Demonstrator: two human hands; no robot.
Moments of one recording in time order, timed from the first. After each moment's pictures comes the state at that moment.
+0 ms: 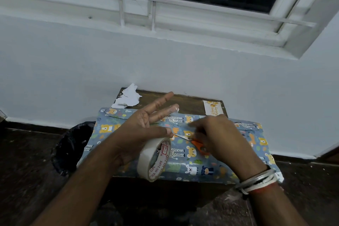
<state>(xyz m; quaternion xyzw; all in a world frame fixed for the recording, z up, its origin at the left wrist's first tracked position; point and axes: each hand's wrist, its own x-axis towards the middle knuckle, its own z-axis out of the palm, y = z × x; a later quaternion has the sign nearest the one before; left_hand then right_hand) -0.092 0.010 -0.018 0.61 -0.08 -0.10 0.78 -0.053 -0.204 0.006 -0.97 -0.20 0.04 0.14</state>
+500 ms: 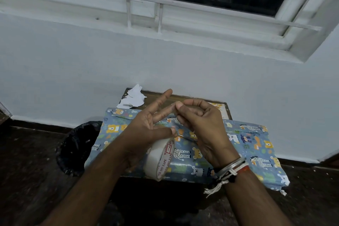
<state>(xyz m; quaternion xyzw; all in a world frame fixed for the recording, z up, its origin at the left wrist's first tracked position) -0.096 0.012 -0.019 0.63 -0.05 -0.06 0.77 -0.051 -0.145 -0.004 -0.63 -0.01 0.07 0.78</state>
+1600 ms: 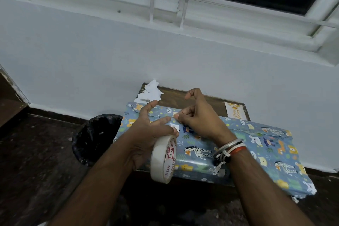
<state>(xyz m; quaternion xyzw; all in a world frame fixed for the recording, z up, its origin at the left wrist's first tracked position) -0.112 0.043 -0.025 0.54 0.18 -0.07 0.82 -0.011 -0.112 -0.030 -0.86 -0.22 0.11 0.45</state>
